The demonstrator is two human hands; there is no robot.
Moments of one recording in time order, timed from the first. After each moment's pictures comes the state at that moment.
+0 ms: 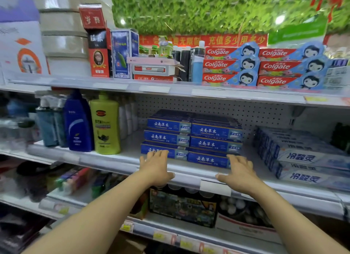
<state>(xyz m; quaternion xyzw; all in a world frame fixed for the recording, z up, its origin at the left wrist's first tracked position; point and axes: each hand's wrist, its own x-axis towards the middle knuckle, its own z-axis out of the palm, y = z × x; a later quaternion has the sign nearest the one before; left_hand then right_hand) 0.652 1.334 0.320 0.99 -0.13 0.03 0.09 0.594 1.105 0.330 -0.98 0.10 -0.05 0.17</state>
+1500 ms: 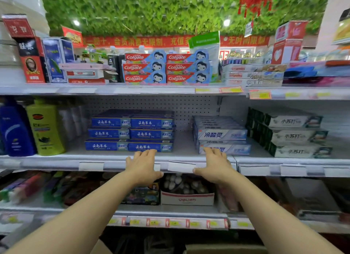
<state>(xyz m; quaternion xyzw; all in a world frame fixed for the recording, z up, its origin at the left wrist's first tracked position) 0.506 1.171 0.339 0.98 -0.19 0.03 0.07 0.443 0.967 0.338 -0.97 0.12 -0.08 0.18</state>
